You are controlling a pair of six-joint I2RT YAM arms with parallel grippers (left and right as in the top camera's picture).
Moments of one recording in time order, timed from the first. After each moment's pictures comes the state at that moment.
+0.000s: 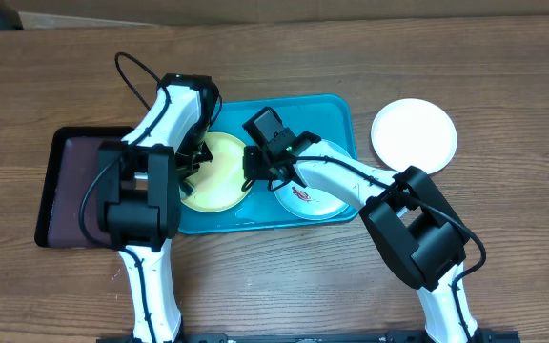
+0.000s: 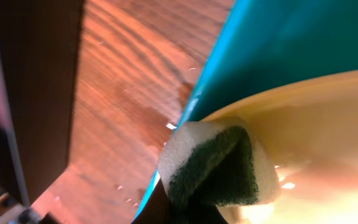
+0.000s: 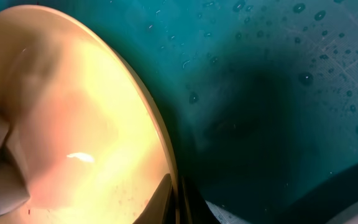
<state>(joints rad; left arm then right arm) -0.12 2.25 1.70 -1.36 -0.37 -0.69 0.71 2.17 1.50 -0.41 -0.12 0.69</state>
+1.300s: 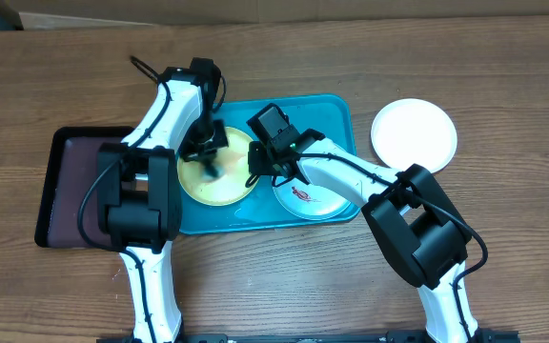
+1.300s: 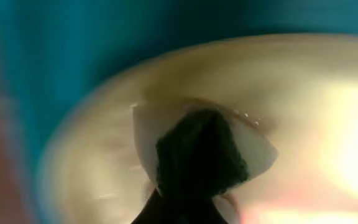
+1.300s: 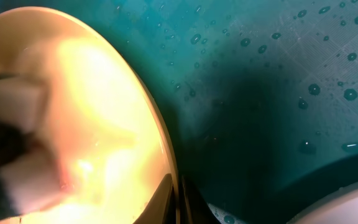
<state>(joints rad) -0.13 2.23 1.73 -1.21 -0.15 -0.49 0.70 2.17 1.50 -0.41 -0.08 0.70</state>
